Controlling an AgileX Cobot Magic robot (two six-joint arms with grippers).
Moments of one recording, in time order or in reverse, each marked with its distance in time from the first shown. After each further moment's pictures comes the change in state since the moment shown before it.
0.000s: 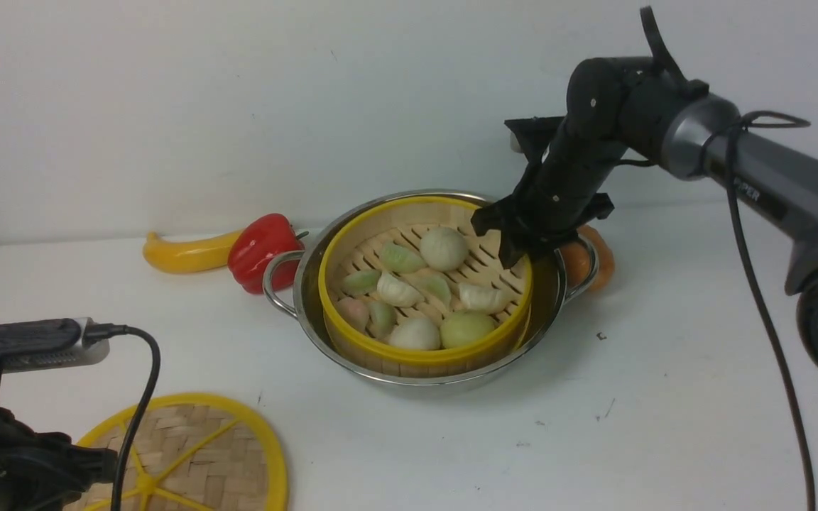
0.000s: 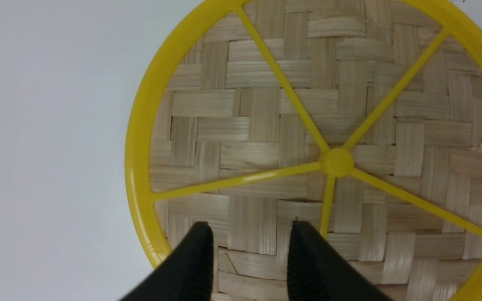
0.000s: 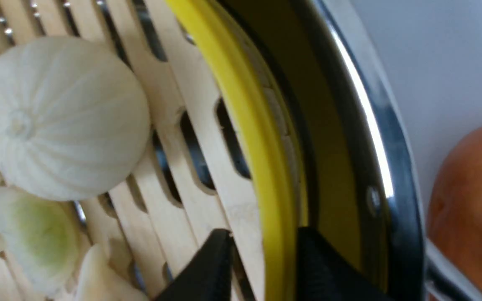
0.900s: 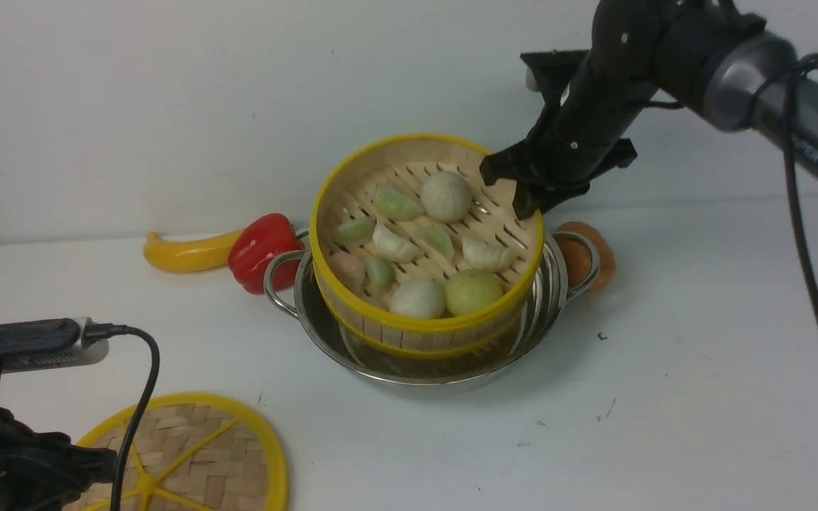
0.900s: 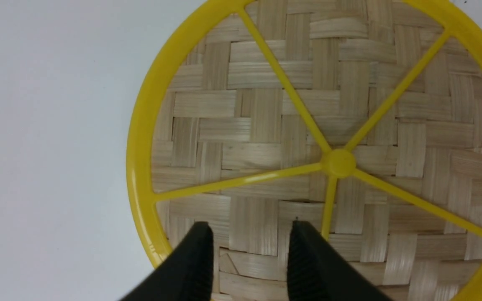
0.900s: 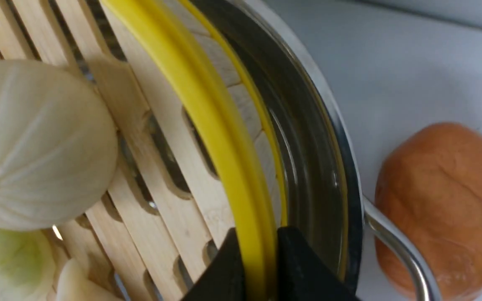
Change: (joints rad) right arm -0.001 -0.123 0.019 -0.060 0.019 0.054; left arm 0.000 -0.001 0.000 0.001 0.001 -0.001
